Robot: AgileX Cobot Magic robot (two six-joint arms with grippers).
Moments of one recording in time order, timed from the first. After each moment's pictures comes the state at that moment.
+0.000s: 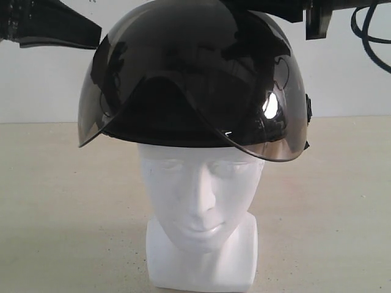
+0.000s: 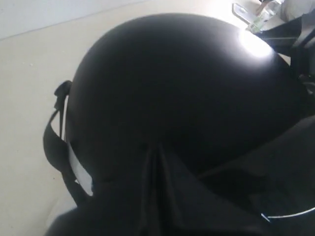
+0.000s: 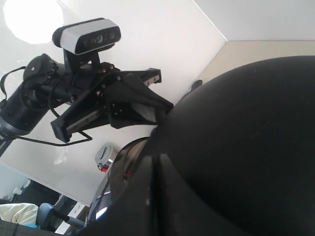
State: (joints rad) left arm 0.09 1.46 -1.37 -1.09 1.22 0.88; right arm 0.18 1.38 -1.25 1.42 1.10 -0.76
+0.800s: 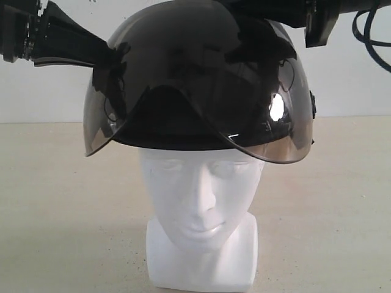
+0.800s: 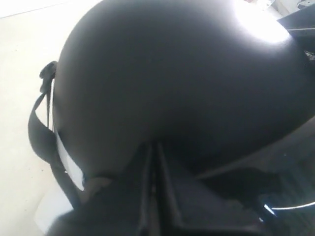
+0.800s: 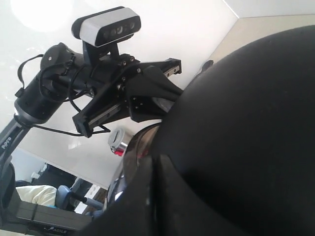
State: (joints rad) left arm 0.04 1.46 -1.32 -1.09 1.19 0.88; right arm 0.18 1.38 -1.26 1.37 1.18 -0.69
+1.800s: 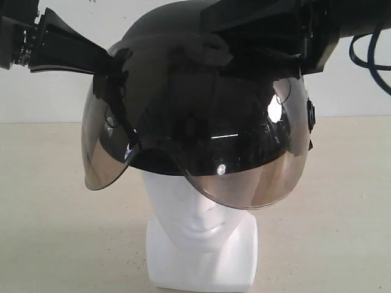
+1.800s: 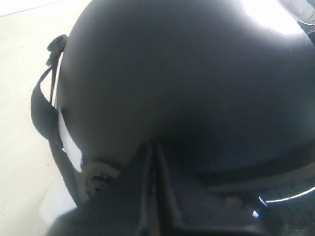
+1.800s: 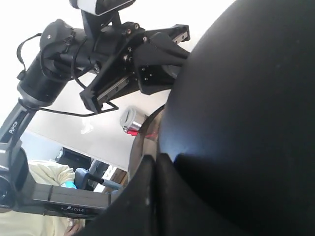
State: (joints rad) left arm 0.02 1.42 -1.28 -1.07 1.16 0.89; right arm 0.26 1.35 -1.18 1.33 1.18 -0.61
